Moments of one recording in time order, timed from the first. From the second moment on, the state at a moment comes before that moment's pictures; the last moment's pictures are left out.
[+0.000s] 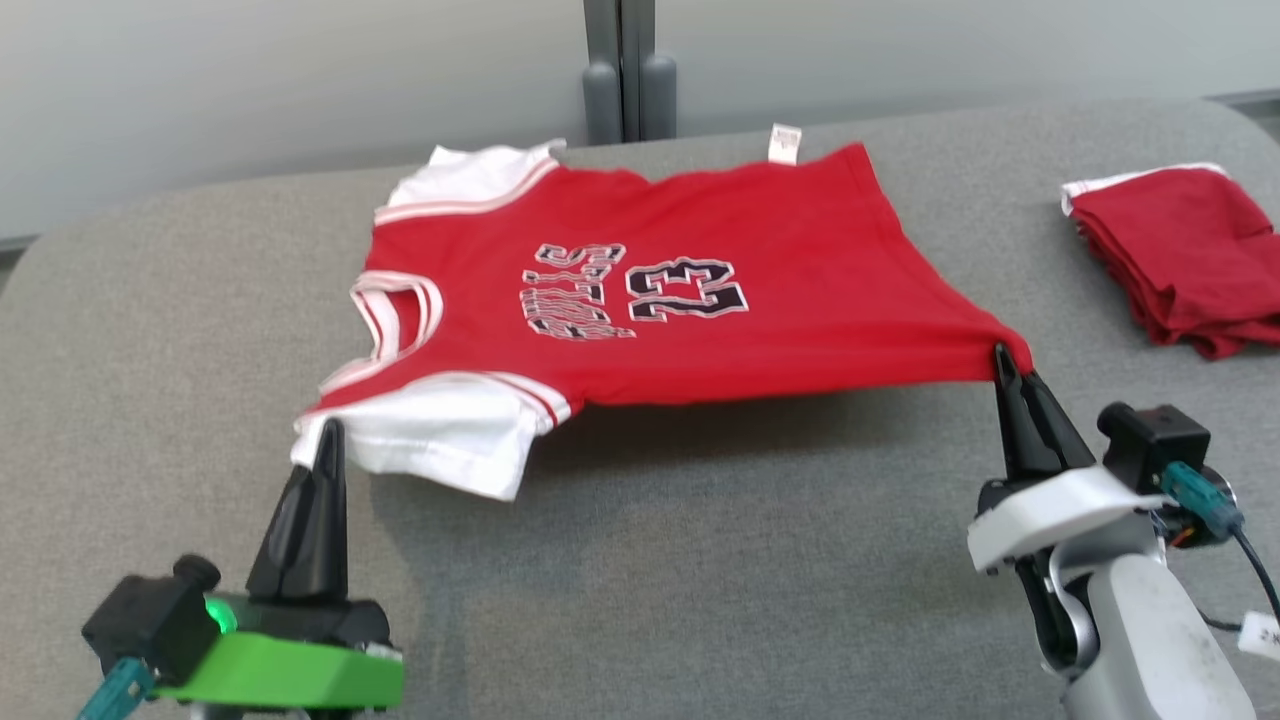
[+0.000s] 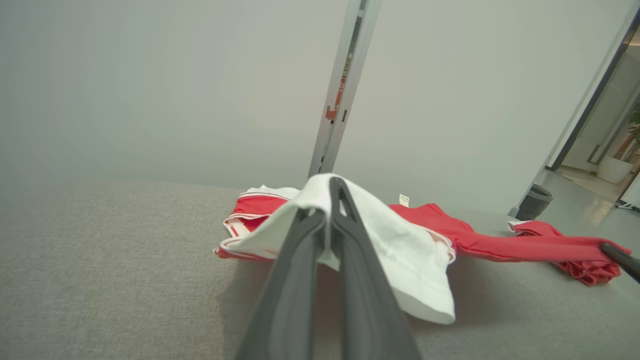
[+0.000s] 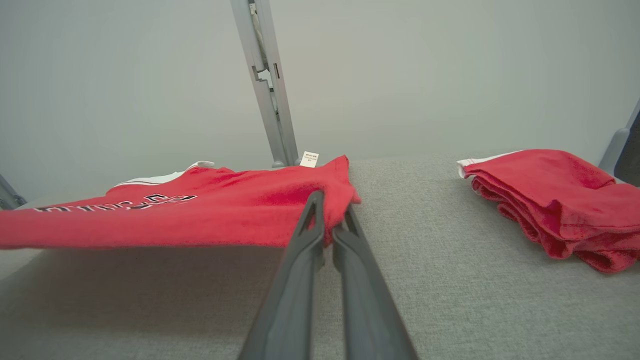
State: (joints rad) left arm 0.01 0.23 -0.19 -0.11 -0.52 -0.08 -0.23; right arm -0.28 -0.05 -0.02 0.34 0.20 0.13 -0.24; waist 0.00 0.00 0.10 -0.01
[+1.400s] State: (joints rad) left arm -0.22 0.22 -0.34 0.30 -0.53 -0.12 -0.22; right arm -0.27 -0.05 -0.06 0.45 0.28 0.13 0.00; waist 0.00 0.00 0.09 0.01
